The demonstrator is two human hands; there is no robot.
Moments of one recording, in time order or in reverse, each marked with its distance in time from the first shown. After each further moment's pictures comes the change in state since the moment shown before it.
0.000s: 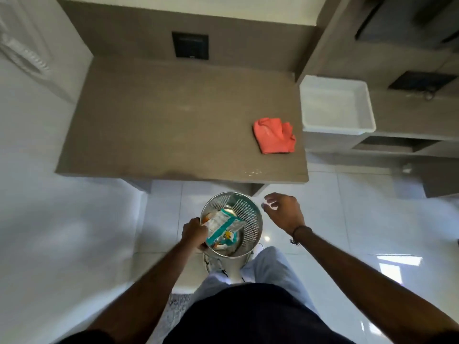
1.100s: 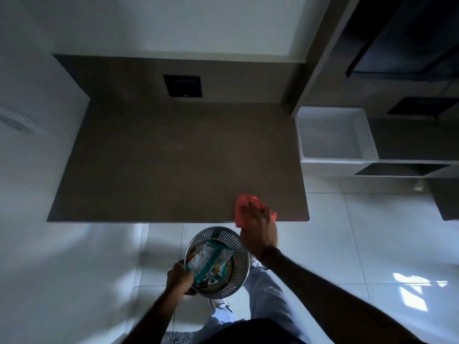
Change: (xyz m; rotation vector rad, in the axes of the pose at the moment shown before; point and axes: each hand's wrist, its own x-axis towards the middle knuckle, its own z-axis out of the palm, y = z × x) left_hand 0.014 -0.001 -0.014 -0.087 0.096 -0.121; right_hand 0.060 -0.062 0.019 -0.372 0.068 -0.231
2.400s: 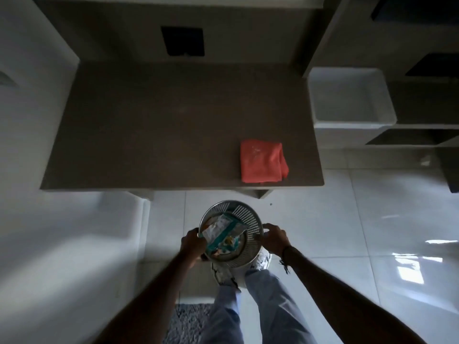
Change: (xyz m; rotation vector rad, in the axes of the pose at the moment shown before) left_hand 0.027 -0.011 0.021 -0.054 -0.113 0.055; right_hand -0.071 0.038 0.094 0.571 -0.484 0.586
